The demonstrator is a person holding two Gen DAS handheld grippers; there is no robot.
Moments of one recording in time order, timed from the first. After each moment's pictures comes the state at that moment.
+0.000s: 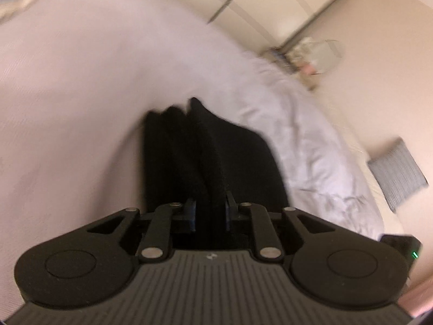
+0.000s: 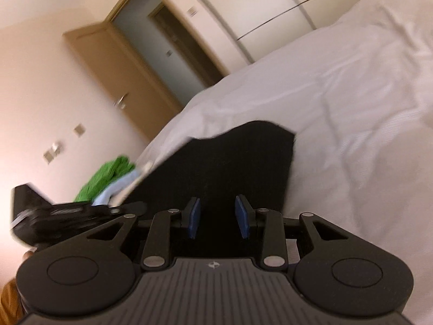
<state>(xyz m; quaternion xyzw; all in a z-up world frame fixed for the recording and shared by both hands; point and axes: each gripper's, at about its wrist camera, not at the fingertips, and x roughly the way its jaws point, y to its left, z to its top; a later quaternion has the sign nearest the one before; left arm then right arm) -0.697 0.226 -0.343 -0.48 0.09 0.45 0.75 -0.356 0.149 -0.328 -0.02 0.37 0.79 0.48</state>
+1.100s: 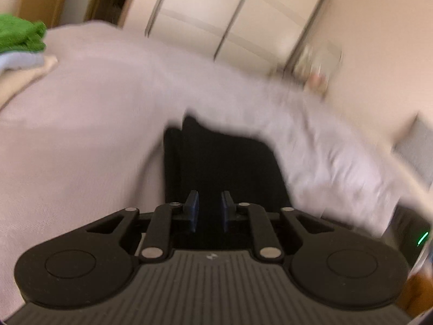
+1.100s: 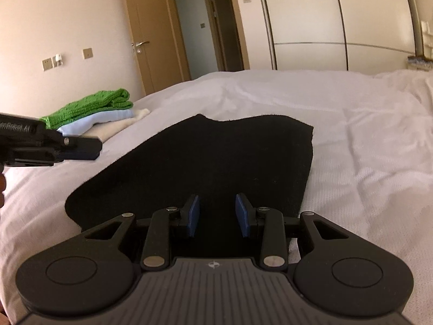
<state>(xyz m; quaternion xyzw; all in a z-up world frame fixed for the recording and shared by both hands) -0.685 0.129 -0.326 -0.33 0.14 0.54 0.76 -0.426 0.131 -0.343 -0.16 0.21 0.82 0.51</state>
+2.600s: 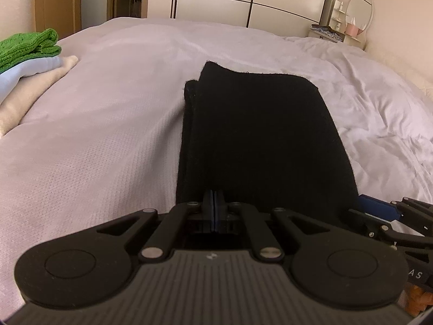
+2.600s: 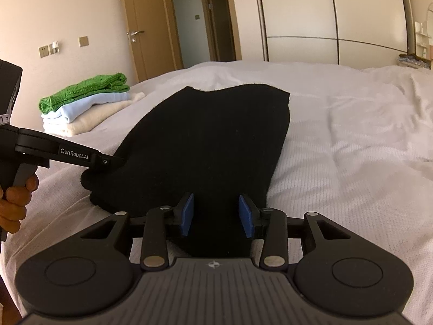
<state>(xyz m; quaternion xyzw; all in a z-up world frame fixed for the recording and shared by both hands) -0.635 0.135 -0.337 -0.28 0.23 0.61 0.70 -0.402 0.083 -0.357 -0.19 0.21 0.81 0.52</state>
